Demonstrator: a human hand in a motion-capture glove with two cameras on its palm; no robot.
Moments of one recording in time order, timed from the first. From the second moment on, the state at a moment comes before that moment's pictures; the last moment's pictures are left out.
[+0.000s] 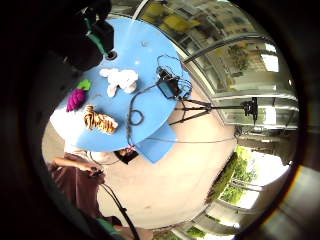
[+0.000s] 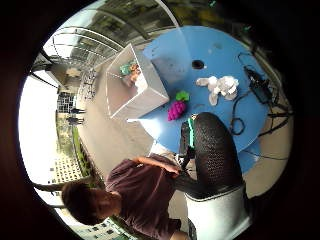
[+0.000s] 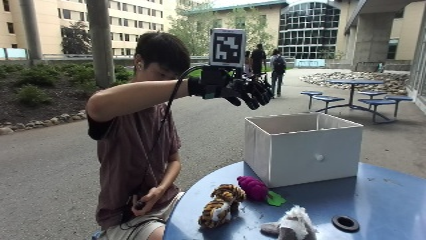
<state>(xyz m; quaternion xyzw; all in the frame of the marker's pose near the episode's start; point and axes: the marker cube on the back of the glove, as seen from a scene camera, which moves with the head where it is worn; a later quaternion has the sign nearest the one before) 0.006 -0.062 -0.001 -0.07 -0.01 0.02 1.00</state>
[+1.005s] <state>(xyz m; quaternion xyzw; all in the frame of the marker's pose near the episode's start) 0.078 -0.198 0.336 -0.22 0.05 0.08 0.97</state>
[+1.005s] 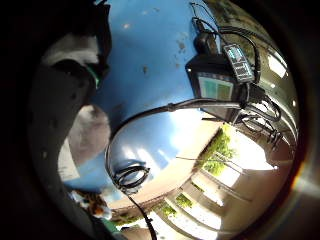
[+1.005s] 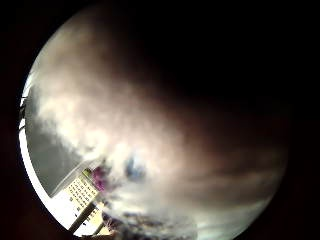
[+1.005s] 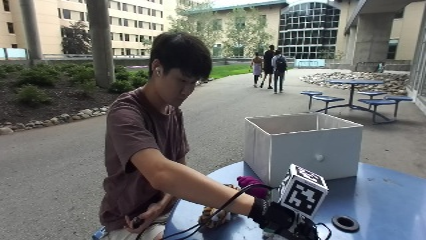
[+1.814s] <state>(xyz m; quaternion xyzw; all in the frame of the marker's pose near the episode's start) -0.001 -0.136 0.113 -0.07 0.06 0.04 0.99</state>
